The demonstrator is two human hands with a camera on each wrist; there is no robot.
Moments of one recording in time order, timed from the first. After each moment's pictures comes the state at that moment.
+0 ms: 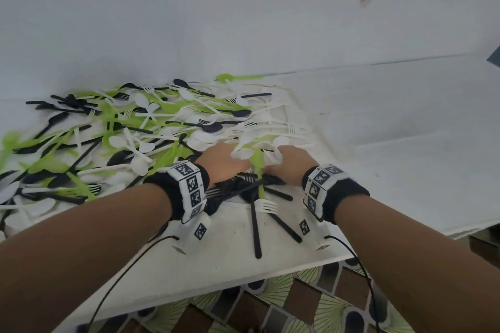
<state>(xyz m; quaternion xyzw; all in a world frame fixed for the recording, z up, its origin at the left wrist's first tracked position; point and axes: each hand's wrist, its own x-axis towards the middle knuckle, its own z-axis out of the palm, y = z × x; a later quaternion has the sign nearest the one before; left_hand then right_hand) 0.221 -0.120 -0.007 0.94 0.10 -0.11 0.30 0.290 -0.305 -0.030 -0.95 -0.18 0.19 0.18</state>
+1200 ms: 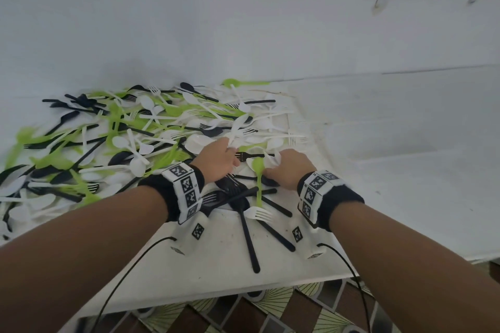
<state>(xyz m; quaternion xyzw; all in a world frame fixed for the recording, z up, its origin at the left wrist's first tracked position) 0.240 -0.127 -0.007 0.88 0.19 -0.05 0.42 0.305 -0.312 -0.024 -0.95 -0.16 0.20 0.21</state>
